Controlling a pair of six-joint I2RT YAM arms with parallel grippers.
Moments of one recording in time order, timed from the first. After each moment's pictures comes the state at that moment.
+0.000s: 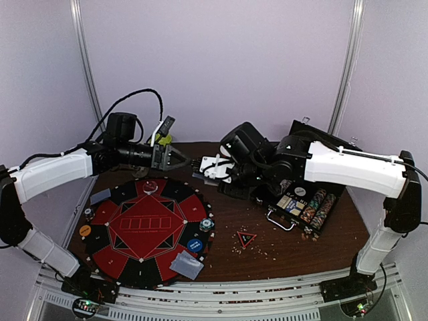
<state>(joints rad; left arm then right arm) -0.54 1.43 1.12 -0.14 0.81 -0.36 1.06 1.69 1.56 -0.67 0.28 -0.50</state>
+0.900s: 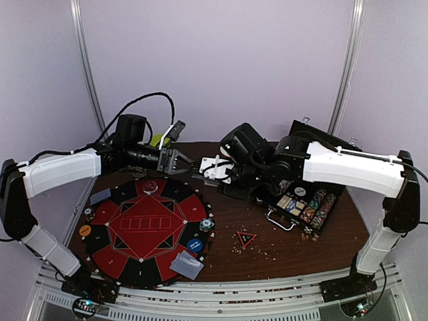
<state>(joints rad) -0.58 1.49 1.14 -0.10 0.91 -0.39 1.06 1.70 1.56 -0.67 0.28 -0.50</state>
